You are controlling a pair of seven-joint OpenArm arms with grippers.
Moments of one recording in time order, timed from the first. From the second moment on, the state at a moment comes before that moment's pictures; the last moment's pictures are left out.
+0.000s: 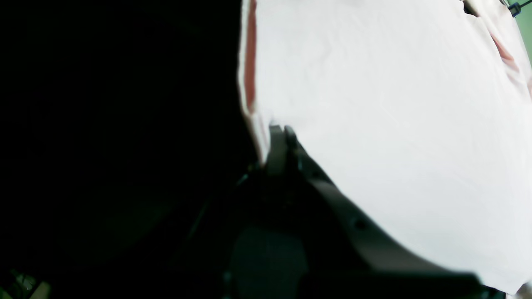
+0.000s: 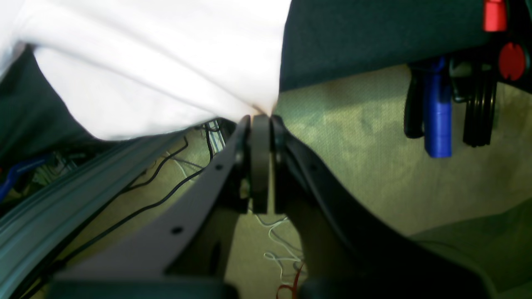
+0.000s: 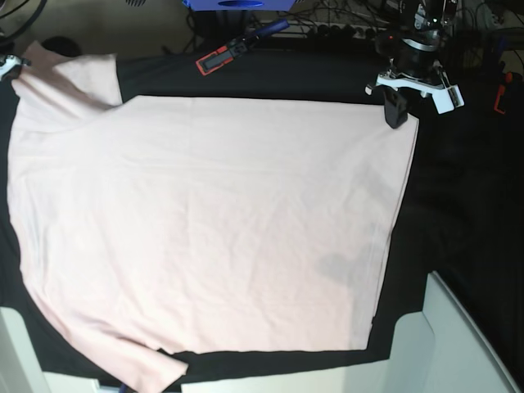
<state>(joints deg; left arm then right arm) 36.8 -13.9 -7.2 88.7 -42.9 -7.5 -3.0 -20.2 7.9 56.8 92.0 24.2 40.6 -73.8</state>
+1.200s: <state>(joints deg) 33.7 -13.6 -7.0 88.7 -42.9 -6.8 -2.8 -14.2 9.5 50.4 99.8 23.3 40.6 -77.8</state>
